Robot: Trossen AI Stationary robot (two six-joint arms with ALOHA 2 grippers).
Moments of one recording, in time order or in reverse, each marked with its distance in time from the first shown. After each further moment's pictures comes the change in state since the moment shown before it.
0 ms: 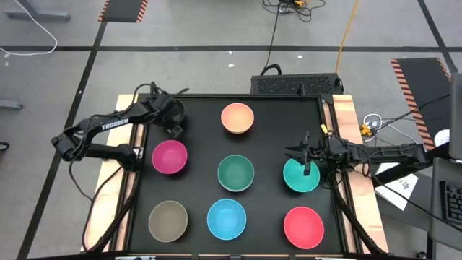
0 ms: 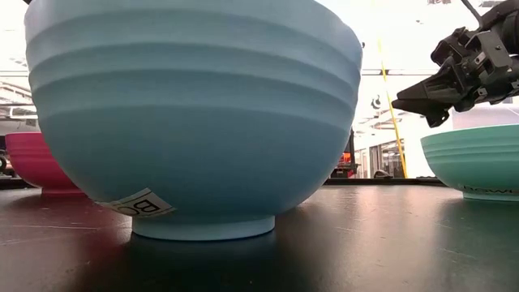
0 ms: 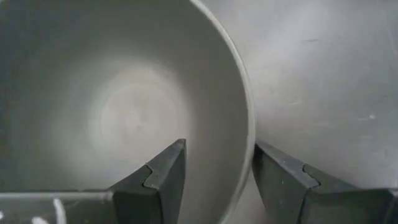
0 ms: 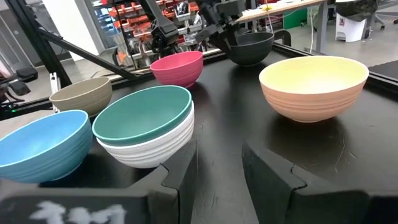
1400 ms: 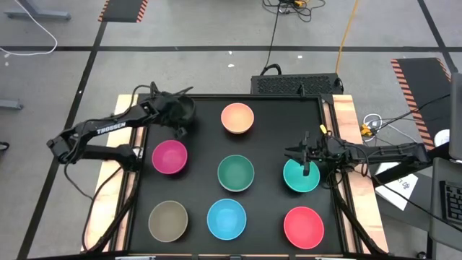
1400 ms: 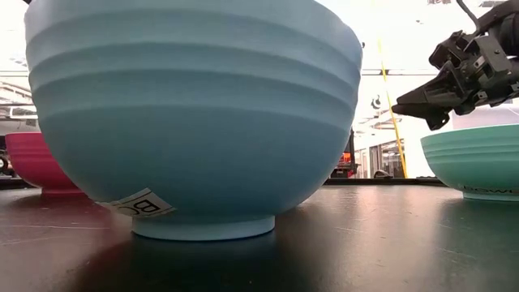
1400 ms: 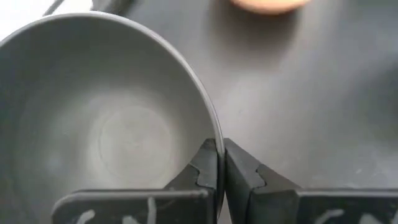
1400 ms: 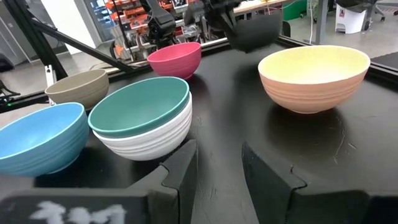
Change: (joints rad) left arm -0.082 -0.079 -0.002 0.180 0.172 0.138; right arm 0.000 0.037 0.000 0.000 0.000 0.008
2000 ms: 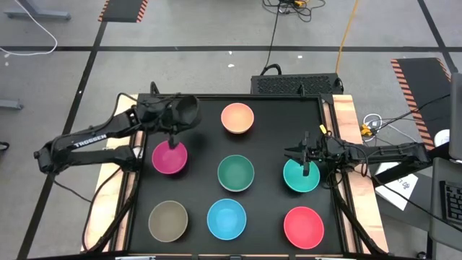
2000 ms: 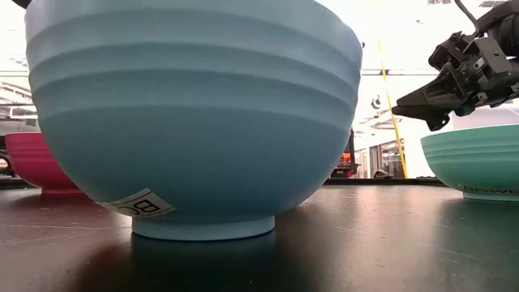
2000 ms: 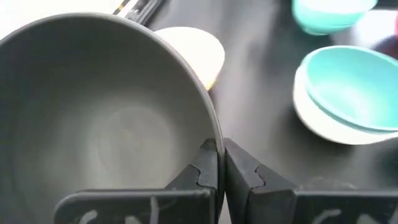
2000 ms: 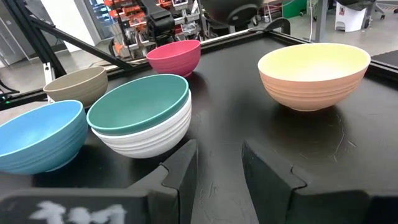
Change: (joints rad) left arm -0.203 -0.287 0.000 0.015 0.078 -0.035; right arm 0.000 0.006 0.000 0.000 0.000 0.000
